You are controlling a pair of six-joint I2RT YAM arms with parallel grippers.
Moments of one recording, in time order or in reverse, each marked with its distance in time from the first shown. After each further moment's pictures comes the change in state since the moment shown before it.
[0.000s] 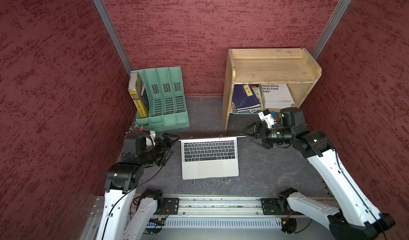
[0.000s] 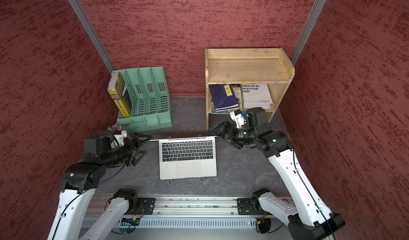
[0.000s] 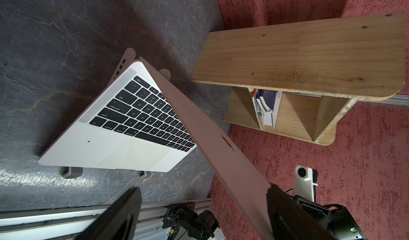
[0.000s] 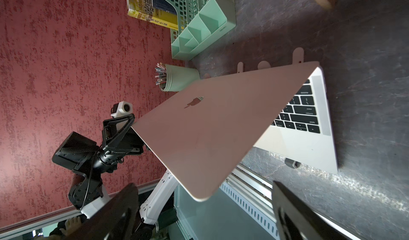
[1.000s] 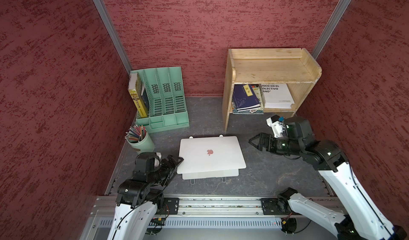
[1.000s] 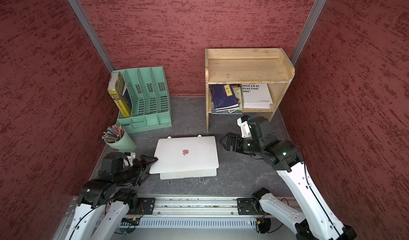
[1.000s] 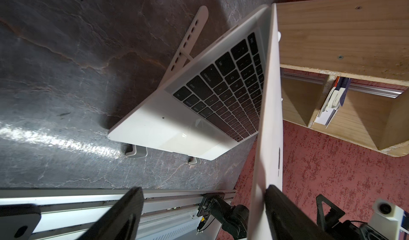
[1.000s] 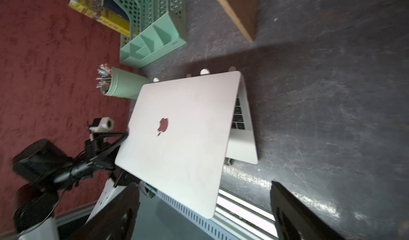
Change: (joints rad) left arm -0.061 -0.296 -0.422 -0.034 -0.036 -0.027; right arm 0.122 -0.125 -0.014 -0.124 0.294 -0.130
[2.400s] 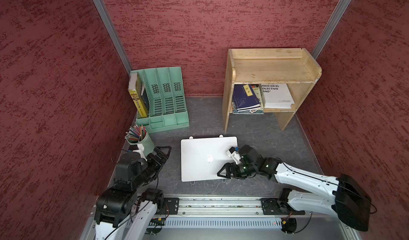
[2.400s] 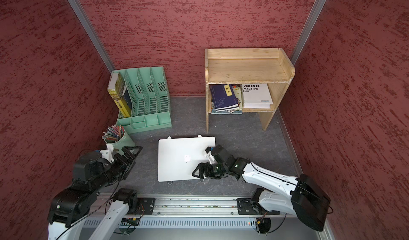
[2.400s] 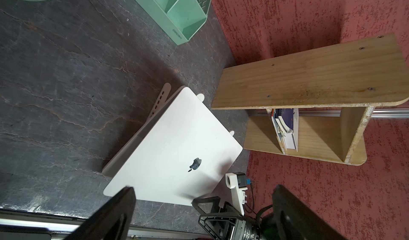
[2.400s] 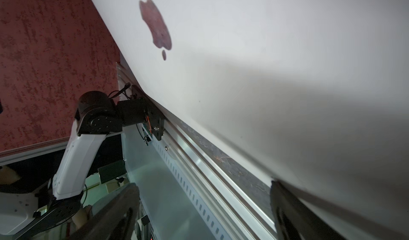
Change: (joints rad) left arm -0.005 0.032 0.340 -0.078 -0.255 0.054; right arm 0.380 0.232 -0.736 0.853 -0.111 0.242
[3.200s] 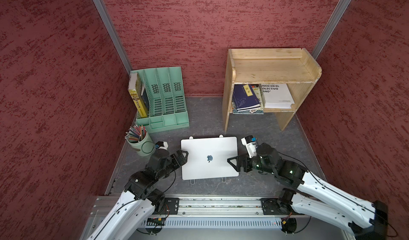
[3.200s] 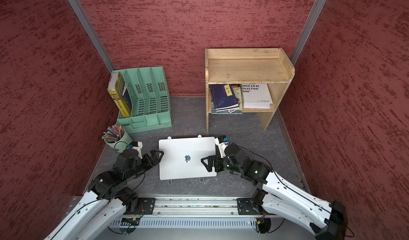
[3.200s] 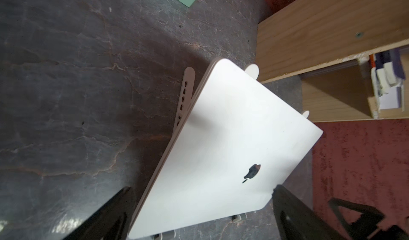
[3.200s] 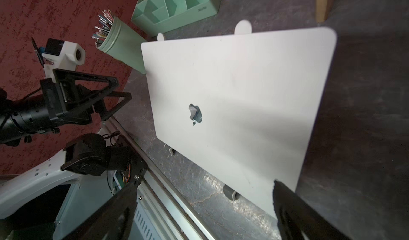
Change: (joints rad) left arm -0.405 0.138 -0.441 0.463 -0.288 0.164; right arm -0.048 -0.381 0.089 -0.209 0.405 -0.275
